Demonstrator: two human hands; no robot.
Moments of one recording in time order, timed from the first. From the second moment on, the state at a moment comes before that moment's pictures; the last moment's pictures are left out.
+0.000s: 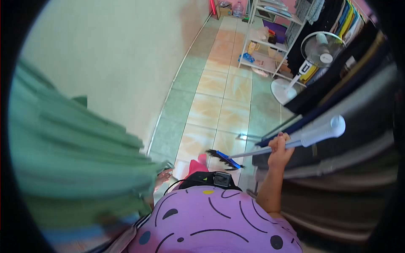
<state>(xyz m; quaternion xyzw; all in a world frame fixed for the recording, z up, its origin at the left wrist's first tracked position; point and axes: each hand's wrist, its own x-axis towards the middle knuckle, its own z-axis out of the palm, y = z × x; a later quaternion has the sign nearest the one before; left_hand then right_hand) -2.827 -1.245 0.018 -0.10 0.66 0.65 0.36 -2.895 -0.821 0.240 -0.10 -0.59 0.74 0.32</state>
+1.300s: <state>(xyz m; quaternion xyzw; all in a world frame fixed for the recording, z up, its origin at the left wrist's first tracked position) -3.712 -1.343 -0.132 -0.35 0.78 0.26 0.44 -3.877 -0.690 0.247 -0.08 -0.58 0.74 0.33</state>
